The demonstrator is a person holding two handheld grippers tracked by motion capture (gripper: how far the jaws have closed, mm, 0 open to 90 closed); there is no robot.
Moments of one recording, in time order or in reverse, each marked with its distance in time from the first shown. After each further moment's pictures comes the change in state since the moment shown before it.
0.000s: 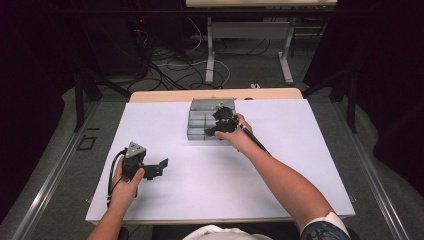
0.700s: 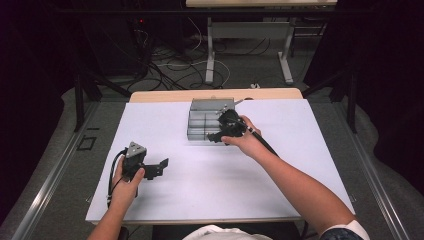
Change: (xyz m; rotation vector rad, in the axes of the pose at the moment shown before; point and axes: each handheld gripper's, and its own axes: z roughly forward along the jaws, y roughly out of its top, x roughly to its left) left arm -0.001 0.001 0.000 0.000 -0.002 0.000; right arm 0.013 -0.009 -0.043 0.027 0.060 -0.098
